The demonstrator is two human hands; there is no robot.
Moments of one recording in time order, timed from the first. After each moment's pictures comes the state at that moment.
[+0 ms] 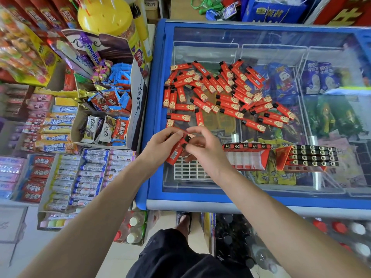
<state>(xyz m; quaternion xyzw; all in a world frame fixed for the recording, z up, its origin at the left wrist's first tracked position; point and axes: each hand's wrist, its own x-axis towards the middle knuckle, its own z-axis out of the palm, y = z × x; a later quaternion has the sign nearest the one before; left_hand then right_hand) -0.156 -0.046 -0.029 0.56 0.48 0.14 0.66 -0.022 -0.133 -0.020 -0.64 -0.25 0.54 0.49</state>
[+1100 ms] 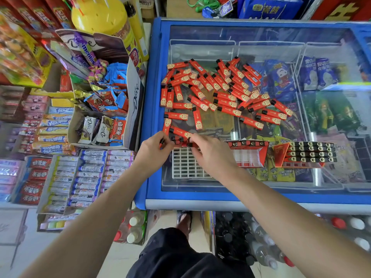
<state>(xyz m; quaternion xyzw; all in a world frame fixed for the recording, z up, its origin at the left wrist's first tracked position) -0.172 -0.043 -0.060 0.73 0.52 0.07 0.44 0.004 -0.142 -0.059 -0.72 -0.66 0.13 0.18</state>
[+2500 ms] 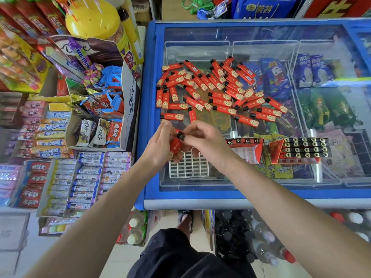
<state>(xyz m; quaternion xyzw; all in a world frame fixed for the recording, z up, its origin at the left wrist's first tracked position) -0.138 -0.059 -0.015 0.55 0.51 0.11 0.65 0.005 -0.135 -0.006 -0.64 -0.33 0.53 0.45</state>
